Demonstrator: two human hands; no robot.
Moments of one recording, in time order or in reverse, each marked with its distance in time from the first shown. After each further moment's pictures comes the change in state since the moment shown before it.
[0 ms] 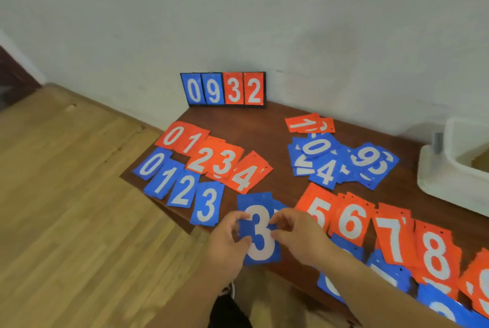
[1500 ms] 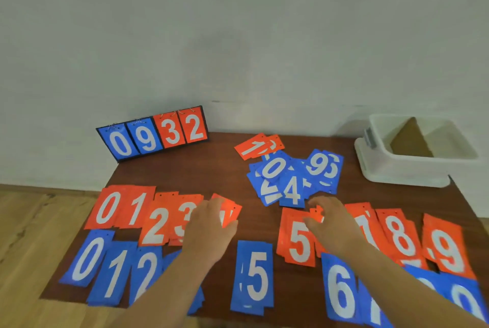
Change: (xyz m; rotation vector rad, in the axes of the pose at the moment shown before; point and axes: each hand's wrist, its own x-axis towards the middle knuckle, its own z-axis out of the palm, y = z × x) left_hand 0.182 0.067 -0.034 0.644 -0.116 0.406; right_hand 0.030 0.013 -0.078 -0.173 0.580 0.367
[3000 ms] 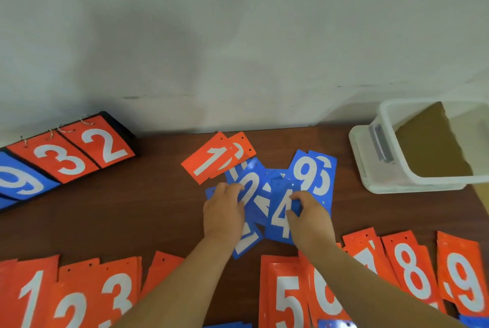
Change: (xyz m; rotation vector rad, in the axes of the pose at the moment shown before) left_hand 0.230 0.079 0.153 0.001 -0.178 0.092; right_hand 0.188 0.044 0.052 0.176 0.044 0.450
